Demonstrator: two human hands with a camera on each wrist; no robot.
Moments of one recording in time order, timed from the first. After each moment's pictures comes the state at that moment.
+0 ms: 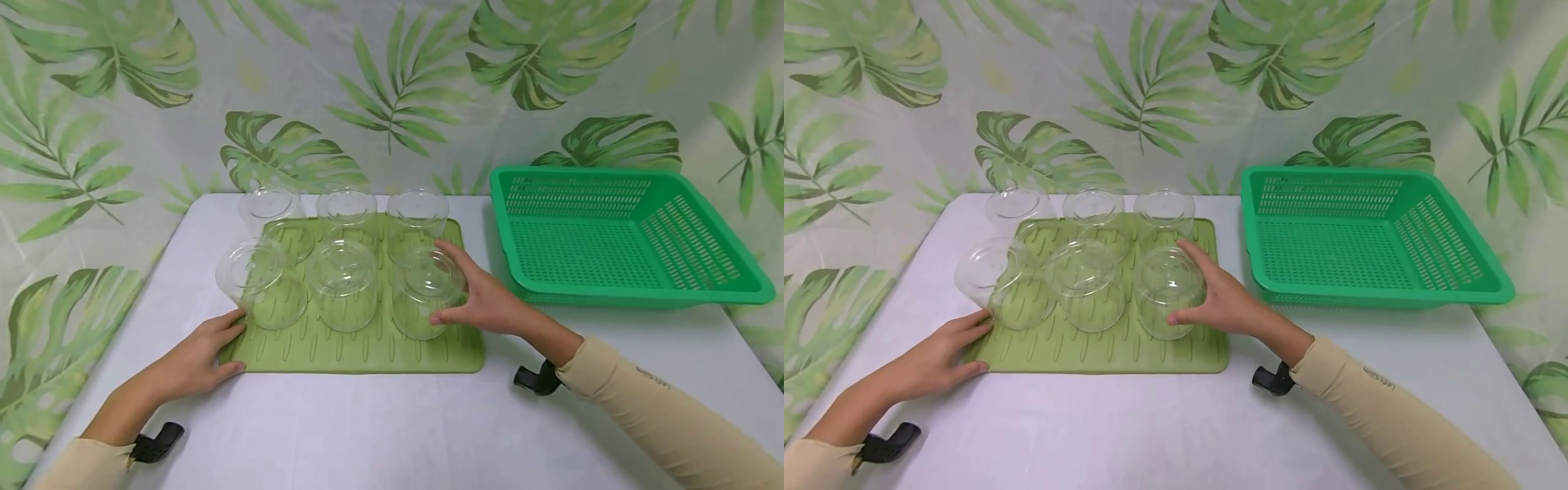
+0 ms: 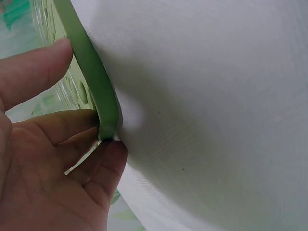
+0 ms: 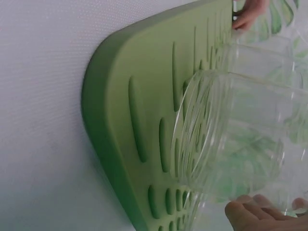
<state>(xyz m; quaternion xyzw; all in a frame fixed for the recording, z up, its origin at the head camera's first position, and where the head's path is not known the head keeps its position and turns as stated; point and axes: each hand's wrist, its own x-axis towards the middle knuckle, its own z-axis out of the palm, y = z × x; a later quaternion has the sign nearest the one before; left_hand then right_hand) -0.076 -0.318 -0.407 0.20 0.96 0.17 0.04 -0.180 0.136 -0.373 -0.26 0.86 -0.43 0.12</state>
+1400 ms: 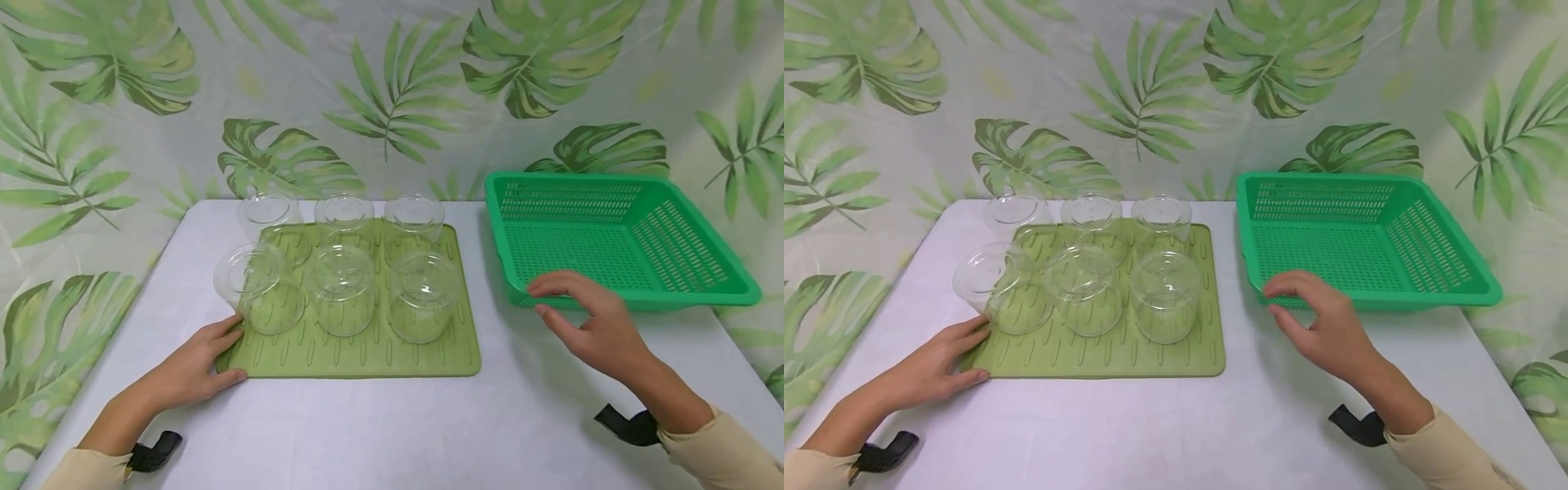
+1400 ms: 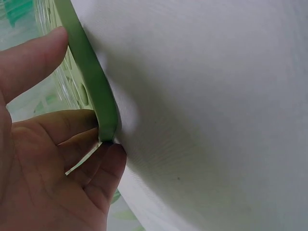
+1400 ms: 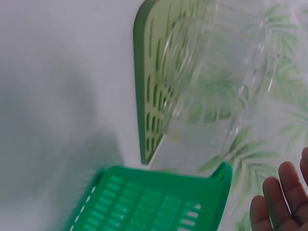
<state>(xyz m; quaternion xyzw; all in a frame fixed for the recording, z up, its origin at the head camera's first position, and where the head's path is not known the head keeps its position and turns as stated) -0.073 -0.318 -0.410 0.20 0.96 0.17 0.02 -0.129 0.234 -0.349 -0.36 0.81 -0.39 -0.23</state>
